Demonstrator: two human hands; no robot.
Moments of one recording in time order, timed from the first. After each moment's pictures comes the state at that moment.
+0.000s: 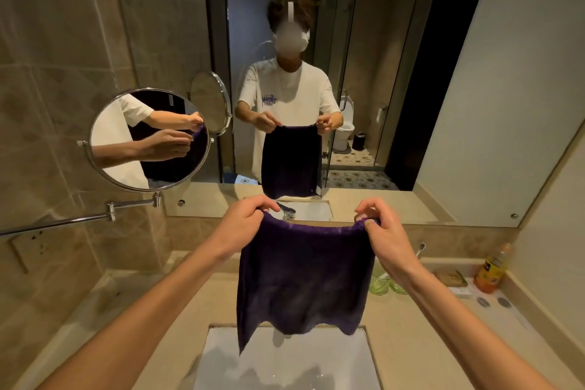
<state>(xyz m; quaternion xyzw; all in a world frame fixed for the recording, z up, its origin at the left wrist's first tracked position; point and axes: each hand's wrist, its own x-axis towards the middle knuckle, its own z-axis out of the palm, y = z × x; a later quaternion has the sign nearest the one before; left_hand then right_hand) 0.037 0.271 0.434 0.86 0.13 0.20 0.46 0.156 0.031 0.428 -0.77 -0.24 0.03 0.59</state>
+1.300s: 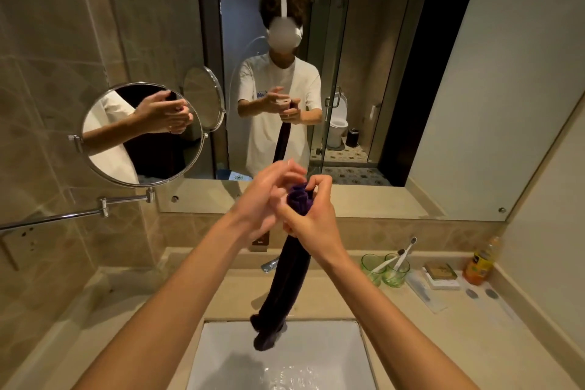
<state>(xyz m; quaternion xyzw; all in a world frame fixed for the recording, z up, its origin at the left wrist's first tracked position) 0.044 0.225 0.482 0.61 0.01 0.14 0.78 0.106 0.115 0.433 -0.67 -0.37 0.02 0.65</state>
